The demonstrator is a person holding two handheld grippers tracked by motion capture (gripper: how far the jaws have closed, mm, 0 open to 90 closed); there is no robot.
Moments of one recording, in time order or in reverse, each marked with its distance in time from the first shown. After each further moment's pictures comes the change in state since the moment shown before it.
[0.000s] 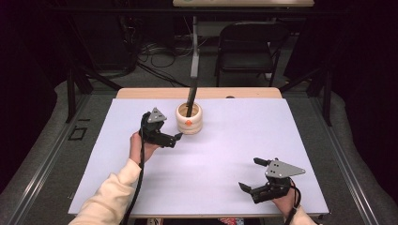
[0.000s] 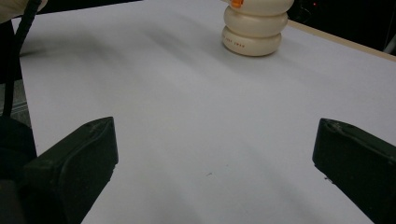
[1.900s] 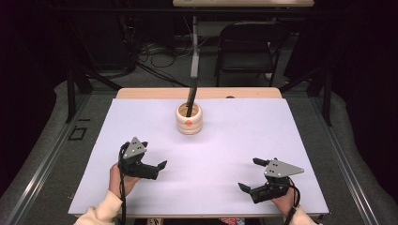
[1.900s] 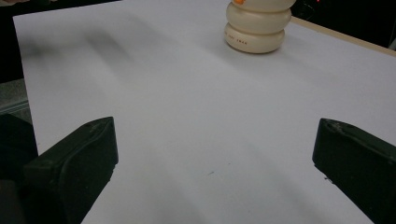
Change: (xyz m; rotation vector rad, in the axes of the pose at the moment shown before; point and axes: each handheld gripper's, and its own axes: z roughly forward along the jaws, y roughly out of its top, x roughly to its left) left arm -0.031 -0.074 -0.067 -0.039 0.004 -0.027; right arm 0.000 0.000 0.002 0.011 0.008 0.001
